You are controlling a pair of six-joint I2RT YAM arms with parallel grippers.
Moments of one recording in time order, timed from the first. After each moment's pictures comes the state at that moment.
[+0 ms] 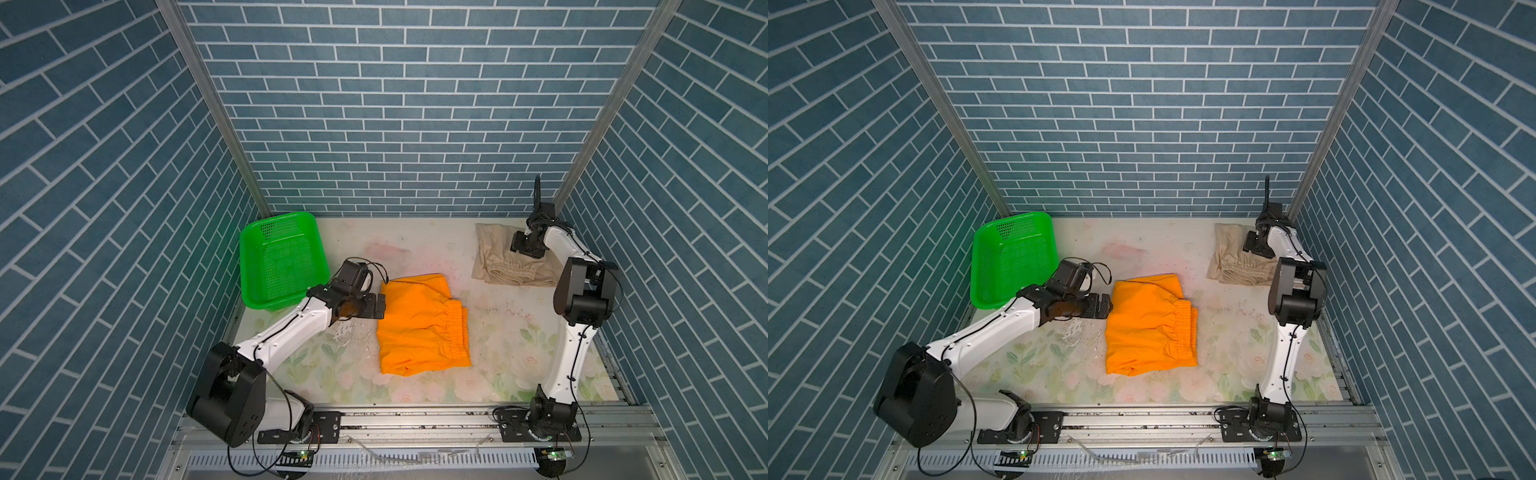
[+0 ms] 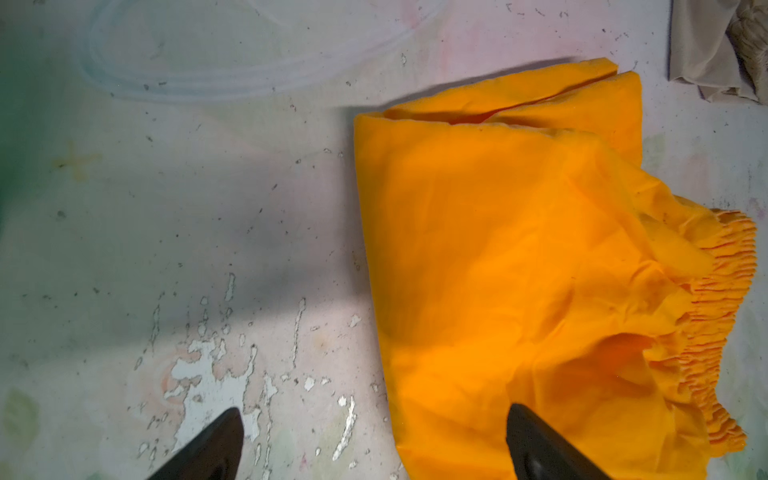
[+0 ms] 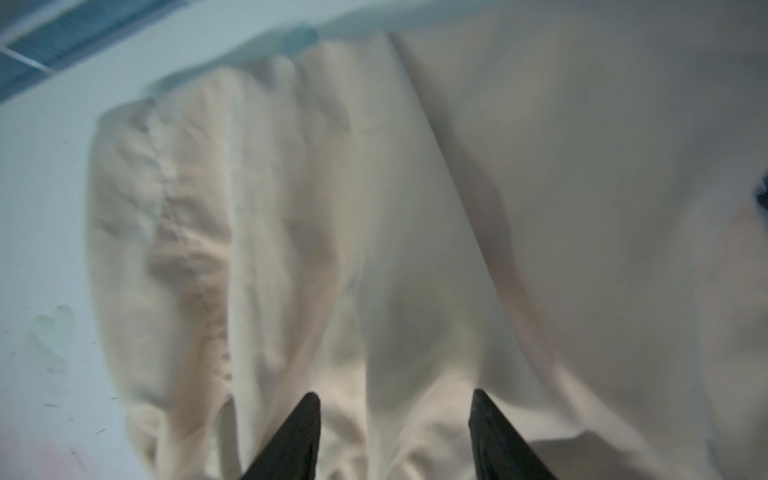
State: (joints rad) left arm -0.49 1.34 0.88 -0.55 0.08 -0.40; right arm -0.07 2.22 1.84 -0.73 -0.06 0.17
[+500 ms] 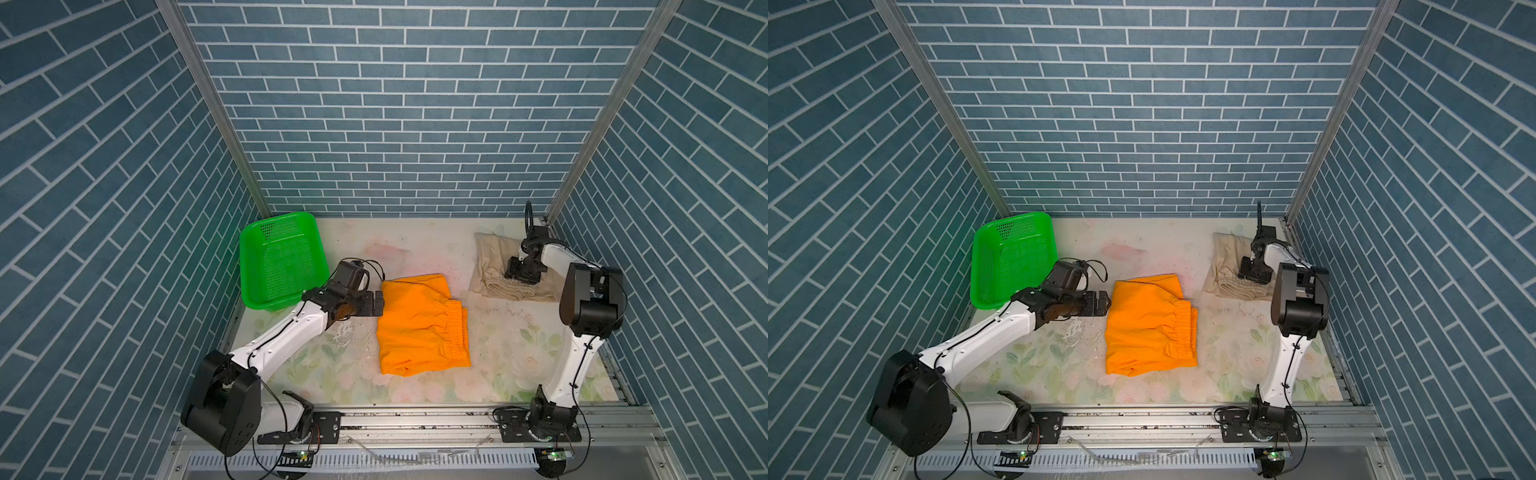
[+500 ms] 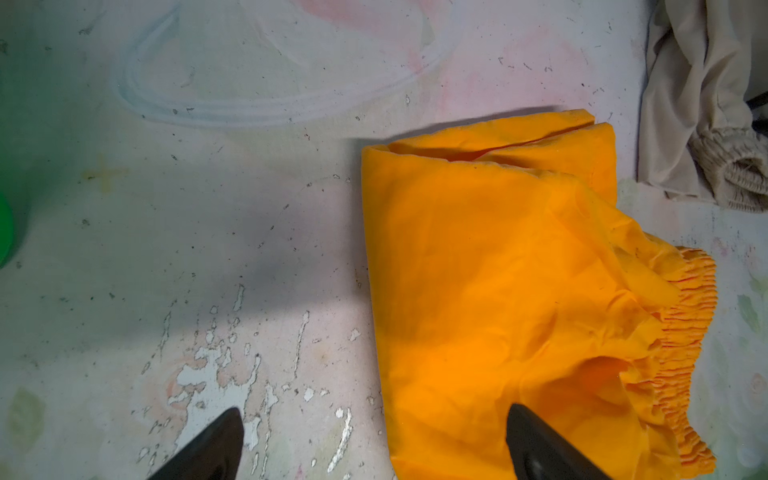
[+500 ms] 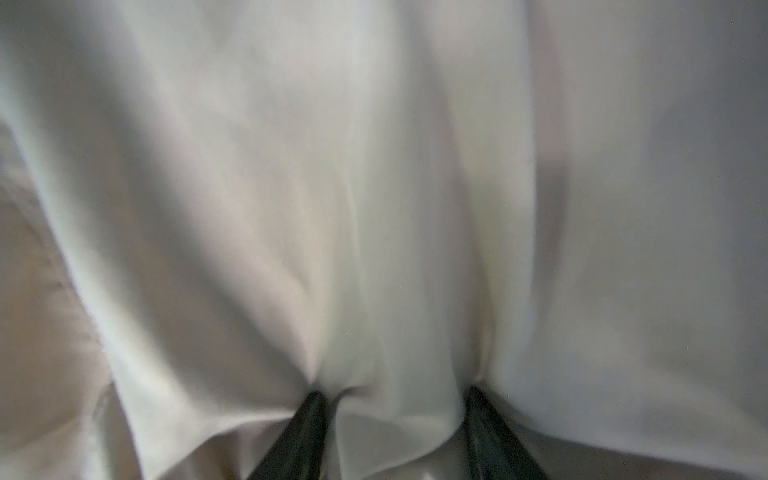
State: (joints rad) left arm -0.48 1.32 0.87 -0.51 0.08 -0.43; right arm -0.06 2.01 1.40 -0.67 -0.11 0.17
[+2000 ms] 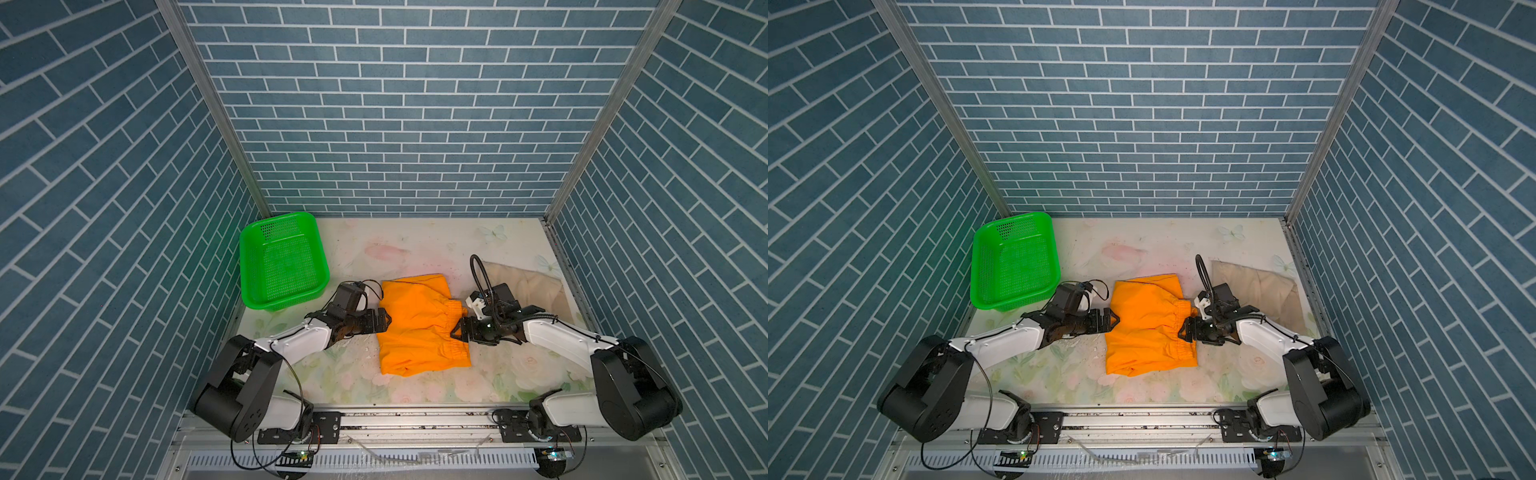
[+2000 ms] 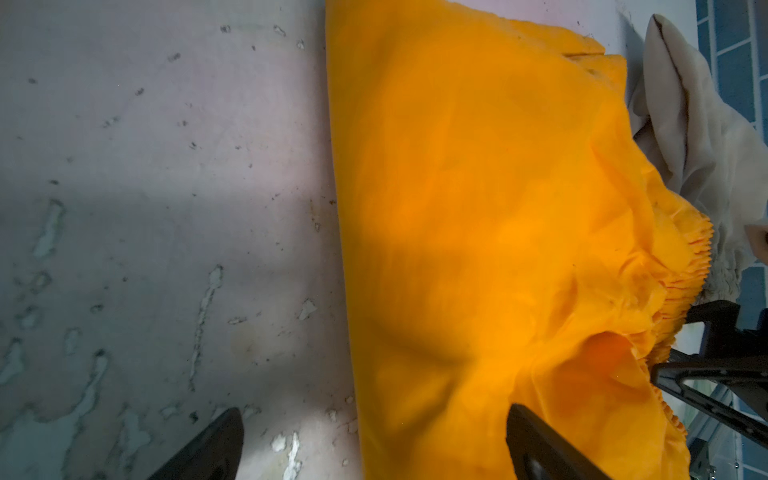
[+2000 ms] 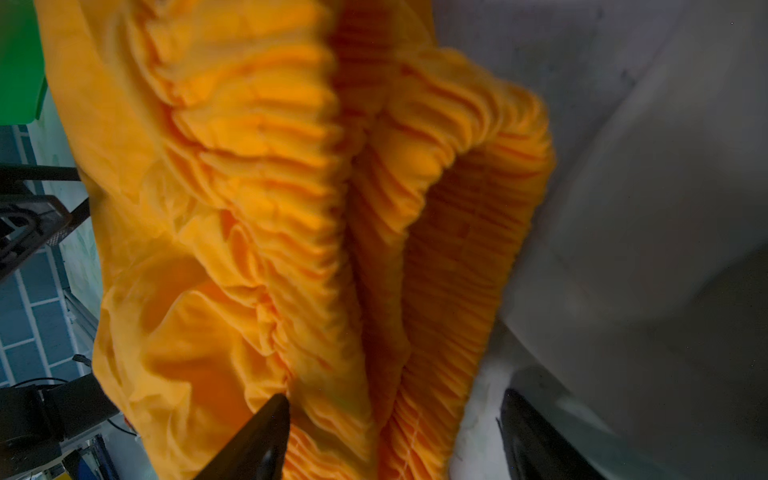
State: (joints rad) left arm -0.46 1.39 0.57 -0.09 0.30 -0.57; right arm 0.44 1.38 0.61 -0.39 -0.46 0.42
